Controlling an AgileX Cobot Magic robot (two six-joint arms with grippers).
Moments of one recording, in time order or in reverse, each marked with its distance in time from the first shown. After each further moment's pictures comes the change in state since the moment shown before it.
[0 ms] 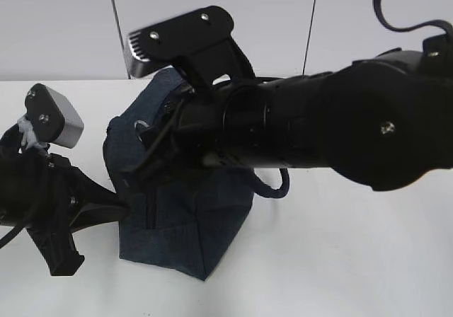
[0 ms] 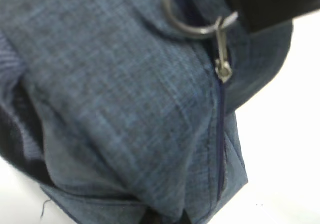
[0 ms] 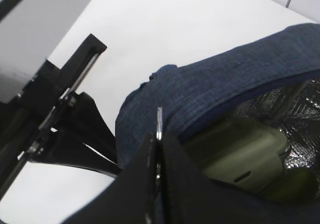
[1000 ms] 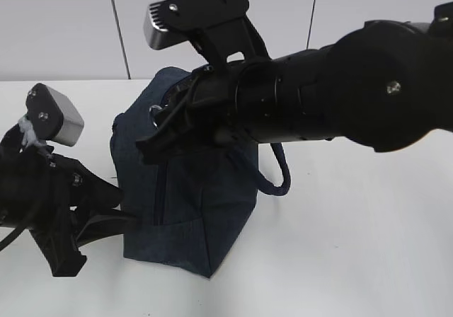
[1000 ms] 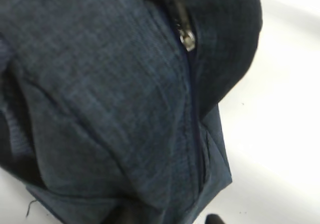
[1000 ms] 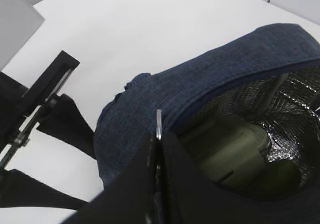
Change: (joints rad) left arm 0.000 0.000 0.000 -0.033 0.035 0.000; right arm -0.057 0.000 -0.032 0.020 0.056 0.000
